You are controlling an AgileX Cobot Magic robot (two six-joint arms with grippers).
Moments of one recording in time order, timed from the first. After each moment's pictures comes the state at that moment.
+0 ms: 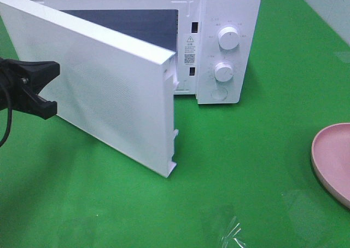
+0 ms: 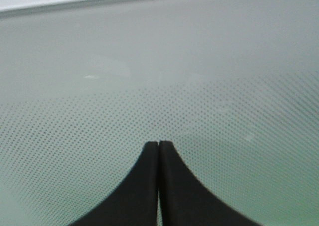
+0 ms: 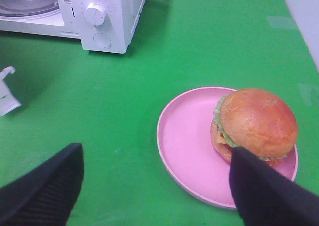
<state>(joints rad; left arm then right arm) -0.17 1.63 -0.45 0.52 -0.92 -0.11 0.06 -0.01 -0.51 0.01 1.02 0.01</state>
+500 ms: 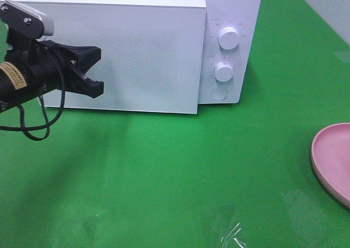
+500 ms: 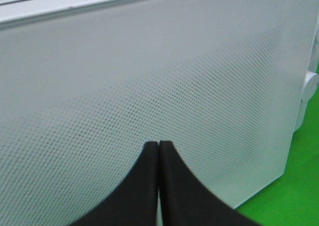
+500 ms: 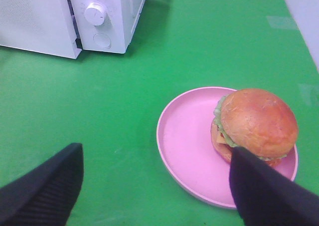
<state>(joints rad) -0.35 1.78 -0.66 0.36 -0.88 -0.09 0.06 -0.01 -0.51 0.01 1.02 0.01</state>
